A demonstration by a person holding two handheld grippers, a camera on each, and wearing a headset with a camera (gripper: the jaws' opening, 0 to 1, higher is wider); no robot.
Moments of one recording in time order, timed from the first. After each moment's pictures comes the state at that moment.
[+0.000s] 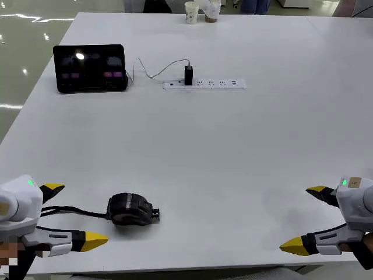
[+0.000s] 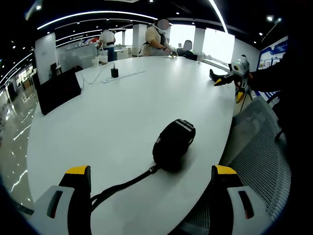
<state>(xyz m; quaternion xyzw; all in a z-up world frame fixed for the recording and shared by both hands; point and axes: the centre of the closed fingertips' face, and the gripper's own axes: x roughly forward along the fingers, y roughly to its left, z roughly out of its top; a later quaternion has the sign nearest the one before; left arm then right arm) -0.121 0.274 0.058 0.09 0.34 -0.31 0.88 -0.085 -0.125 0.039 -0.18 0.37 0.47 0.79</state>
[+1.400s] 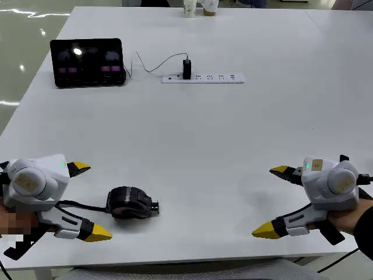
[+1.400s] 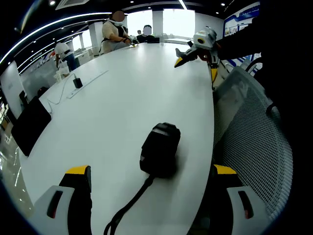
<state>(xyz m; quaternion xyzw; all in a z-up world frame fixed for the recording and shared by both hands) -0.108 0.238 0.057 0.22 0.34 -0.44 0.80 -0.075 -0.055 0.044 -0.20 0.31 0.55 0.75</state>
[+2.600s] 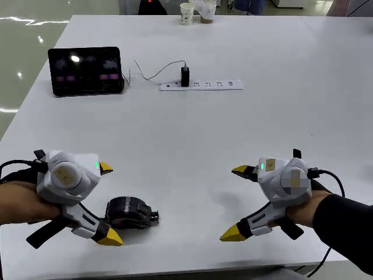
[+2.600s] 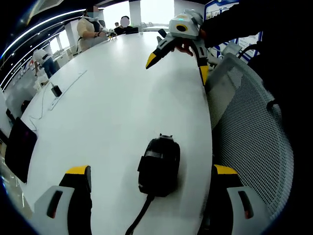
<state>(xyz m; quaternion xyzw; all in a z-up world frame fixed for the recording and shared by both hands) -0.095 0.205 0.047 0.27 0.37 -0.49 0.74 -0.073 0.023 0.036 -0.23 0.28 0.61 0.70</state>
